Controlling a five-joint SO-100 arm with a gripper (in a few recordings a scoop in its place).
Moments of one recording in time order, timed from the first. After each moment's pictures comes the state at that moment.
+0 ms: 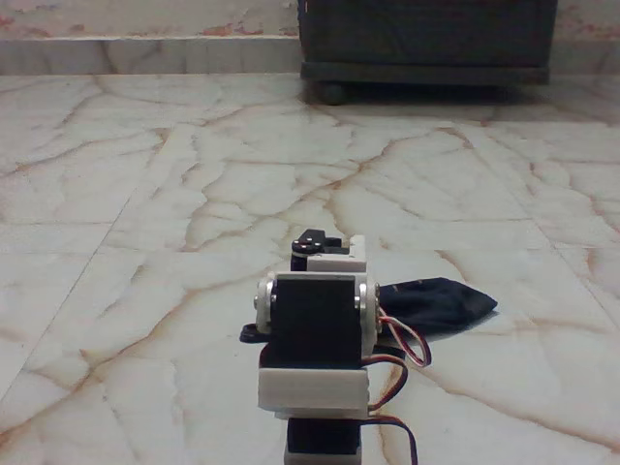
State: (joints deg) arm 2.7 138.1 176.7 -37.7 -86.9
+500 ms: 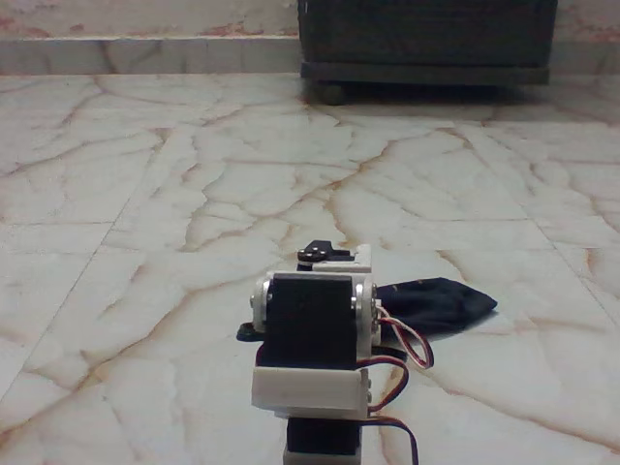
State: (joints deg) arm 4.7 138.1 176.7 -33.7 -89.9
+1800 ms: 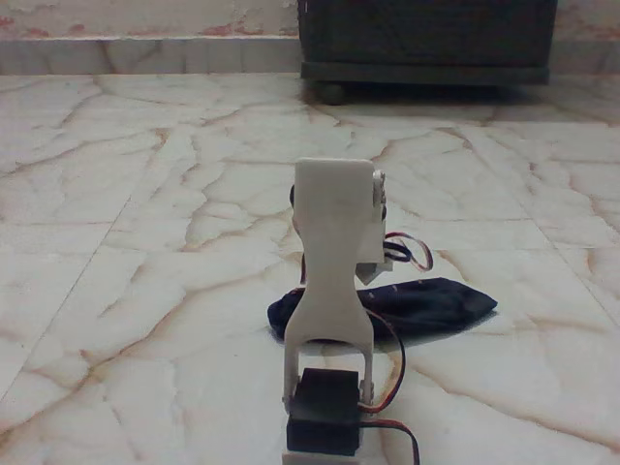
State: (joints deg) arm 7.8 73.6 113.9 -12.9 -41.3
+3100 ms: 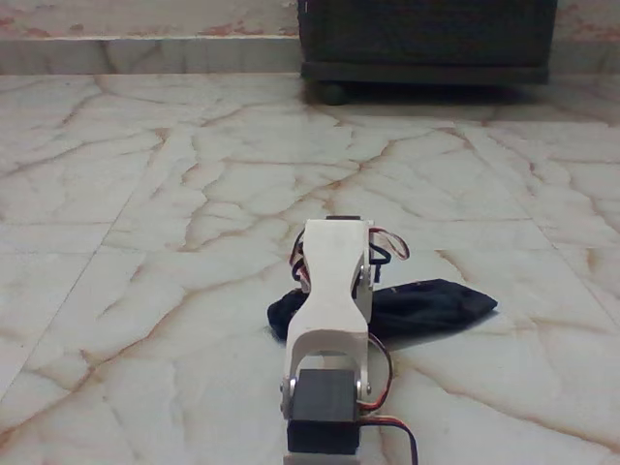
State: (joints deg) arm 3.9 20.1 28.9 56.9 6.0
